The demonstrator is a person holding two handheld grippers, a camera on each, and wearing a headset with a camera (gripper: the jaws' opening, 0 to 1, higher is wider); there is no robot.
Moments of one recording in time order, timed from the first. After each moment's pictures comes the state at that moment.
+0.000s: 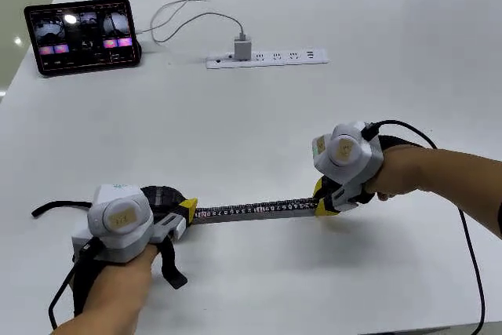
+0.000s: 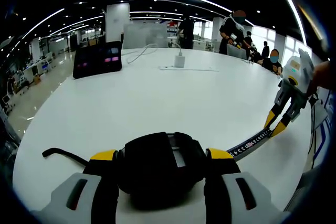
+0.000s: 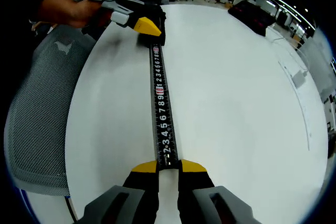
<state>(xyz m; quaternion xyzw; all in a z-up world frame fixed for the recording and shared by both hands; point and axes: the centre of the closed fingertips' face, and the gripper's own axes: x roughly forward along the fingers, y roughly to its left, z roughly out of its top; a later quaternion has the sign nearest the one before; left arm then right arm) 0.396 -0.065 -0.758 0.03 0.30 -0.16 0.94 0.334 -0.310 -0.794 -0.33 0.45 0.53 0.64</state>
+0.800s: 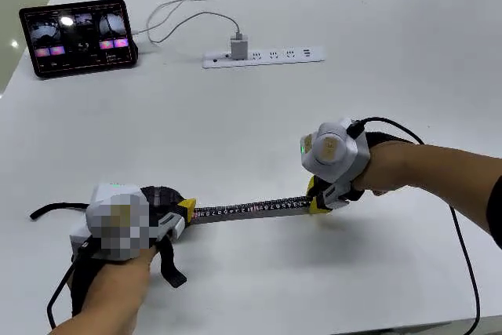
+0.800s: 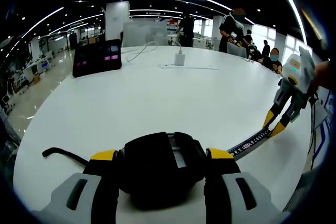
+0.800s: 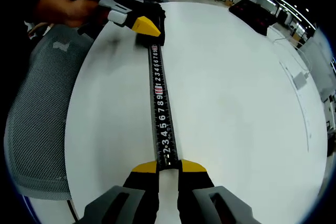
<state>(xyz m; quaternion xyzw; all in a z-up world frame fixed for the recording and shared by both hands) 0.395 -0.065 -0.759 0.03 0.31 -0.16 0.94 0.335 -0.301 -0.795 -0.33 0.46 0.52 0.64</state>
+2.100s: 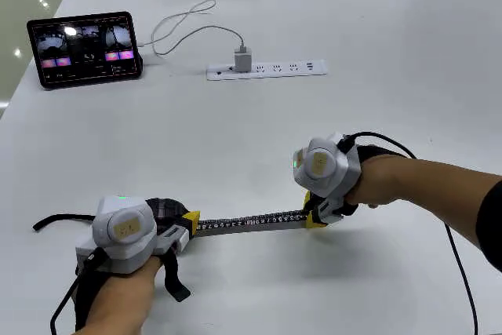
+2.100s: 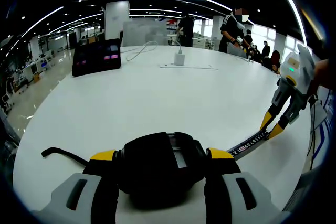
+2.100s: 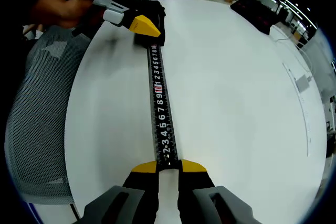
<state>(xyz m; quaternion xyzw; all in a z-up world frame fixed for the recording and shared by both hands) 0.397 -0.066 -0.760 0.03 0.31 -0.16 0.94 0.337 -0.290 -0.795 -0.35 0.47 0.51 0.63</state>
